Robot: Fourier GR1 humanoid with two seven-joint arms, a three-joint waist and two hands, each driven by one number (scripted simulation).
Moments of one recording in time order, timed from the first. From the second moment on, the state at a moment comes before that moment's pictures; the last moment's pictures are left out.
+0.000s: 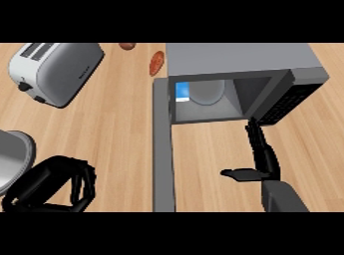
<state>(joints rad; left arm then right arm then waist) 0.06 0.00 0.18 -1.79 0.16 -0.94 0.14 -0.41 -0.06 -0.27 -0.38 0.09 0.11 -0.93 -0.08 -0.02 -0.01</state>
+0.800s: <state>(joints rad) -0.04 0.00 -0.16 -1.58 -0.19 -0.70 -0.15 0.12 -0.16 -0.21 -0.95 -0.03 0.27 -0.90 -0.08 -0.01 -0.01</state>
